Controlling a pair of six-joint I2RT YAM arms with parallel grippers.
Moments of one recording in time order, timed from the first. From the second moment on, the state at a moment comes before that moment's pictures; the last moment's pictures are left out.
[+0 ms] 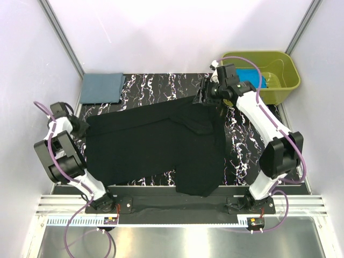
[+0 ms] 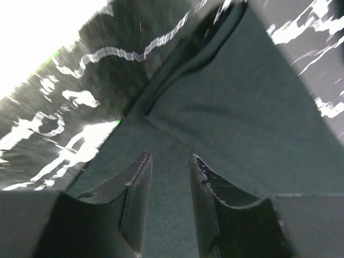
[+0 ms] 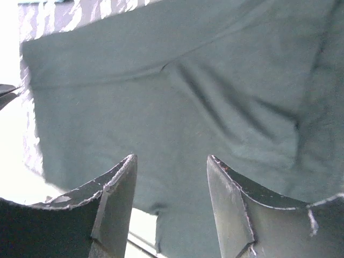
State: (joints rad) left arm 0.52 1.65 1.09 -0.49 0.12 -0.53; right arm 0.36 1.71 1.63 -0.69 -0.26 0.44
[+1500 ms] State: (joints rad) left arm 0.54 1.79 1.10 -0.40 0.09 -0.70; right arm 0.35 1.76 1.51 -0.62 -0.37 0.45
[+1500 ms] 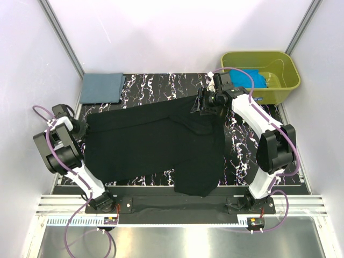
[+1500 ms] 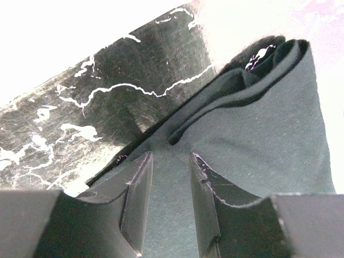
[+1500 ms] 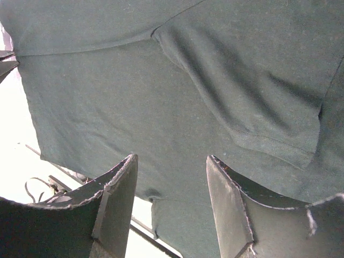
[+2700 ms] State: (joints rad) left arm 0.54 1.84 1.16 -0.40 0.09 -0.74; right arm 0.34 1.80 1.41 -0.63 -0.36 0.46
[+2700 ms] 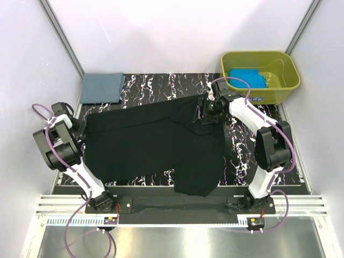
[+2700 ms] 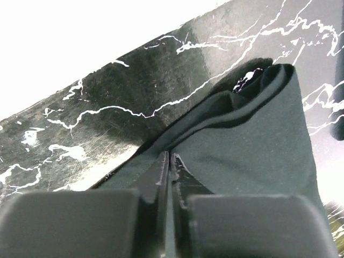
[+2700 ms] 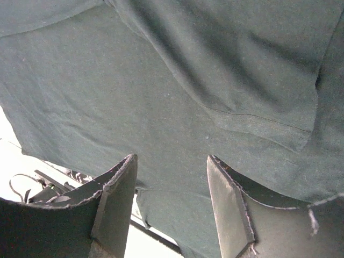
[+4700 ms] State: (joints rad) left arm 0.52 1.75 1.21 -0.45 0.14 -0.70; right arm 0.24 1.74 1.40 -0.77 -0.25 0.52
